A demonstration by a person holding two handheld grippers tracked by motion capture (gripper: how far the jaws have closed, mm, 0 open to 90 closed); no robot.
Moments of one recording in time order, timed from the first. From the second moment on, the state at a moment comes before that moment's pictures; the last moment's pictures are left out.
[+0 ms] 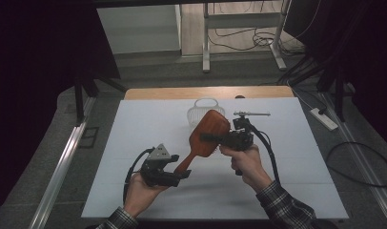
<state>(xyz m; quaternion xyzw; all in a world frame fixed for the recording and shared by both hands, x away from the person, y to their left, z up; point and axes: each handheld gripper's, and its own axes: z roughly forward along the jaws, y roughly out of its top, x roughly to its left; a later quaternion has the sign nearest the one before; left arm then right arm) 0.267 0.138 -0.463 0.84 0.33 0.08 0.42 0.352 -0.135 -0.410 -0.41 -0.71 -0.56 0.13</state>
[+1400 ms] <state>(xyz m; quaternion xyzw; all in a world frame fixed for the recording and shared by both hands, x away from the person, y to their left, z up) 0.226 0.208 -0.478 0.81 0.39 0.10 0.41 0.381 -0.135 -0.376 -0.42 -0.70 -0.58 0.05</state>
